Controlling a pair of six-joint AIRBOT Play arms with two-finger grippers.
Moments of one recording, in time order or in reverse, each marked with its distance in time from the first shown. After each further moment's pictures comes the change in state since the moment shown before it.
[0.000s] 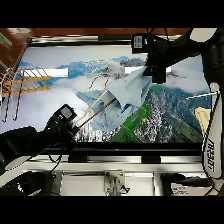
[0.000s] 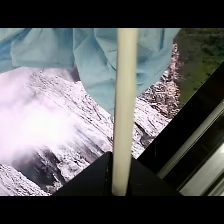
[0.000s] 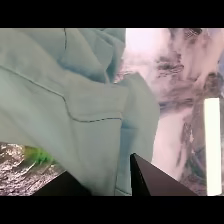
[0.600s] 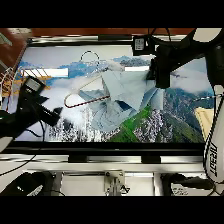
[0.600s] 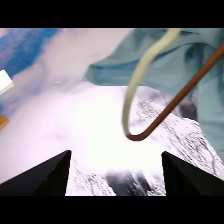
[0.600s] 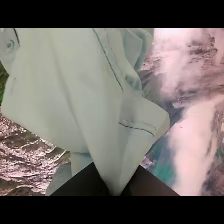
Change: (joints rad) left arm 0.306 0.001 0.099 0.153 0.075 0.037; right arm 0.001 0.034 -0.005 -0.034 0.095 0.079
